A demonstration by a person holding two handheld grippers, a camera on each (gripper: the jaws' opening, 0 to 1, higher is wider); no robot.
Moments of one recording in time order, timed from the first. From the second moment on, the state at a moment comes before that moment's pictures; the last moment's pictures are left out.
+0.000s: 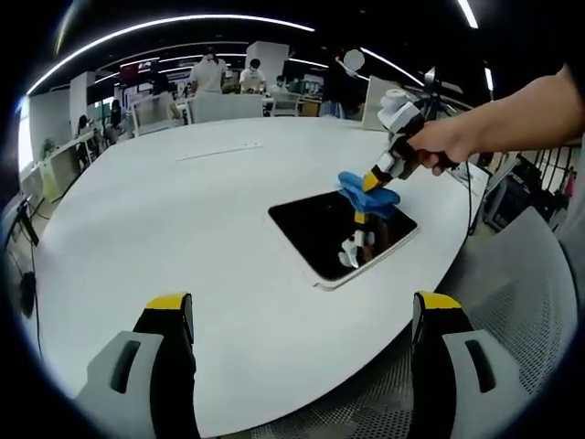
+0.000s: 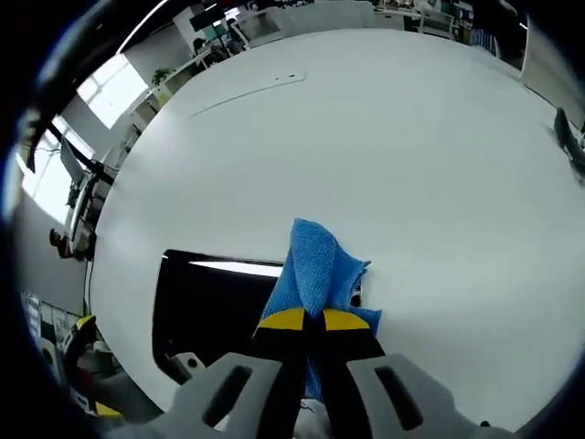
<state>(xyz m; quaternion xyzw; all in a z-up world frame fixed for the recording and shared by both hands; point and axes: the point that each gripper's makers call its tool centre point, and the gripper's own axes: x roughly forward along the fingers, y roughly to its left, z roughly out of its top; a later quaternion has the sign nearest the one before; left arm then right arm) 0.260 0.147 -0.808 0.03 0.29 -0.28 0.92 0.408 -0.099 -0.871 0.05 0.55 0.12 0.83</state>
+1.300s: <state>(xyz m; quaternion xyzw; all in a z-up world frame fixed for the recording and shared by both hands) 0.262 0.148 -0.809 0.02 0.29 -0.27 0.92 0.410 0.042 -0.869 0.05 0.56 0.20 0.80</state>
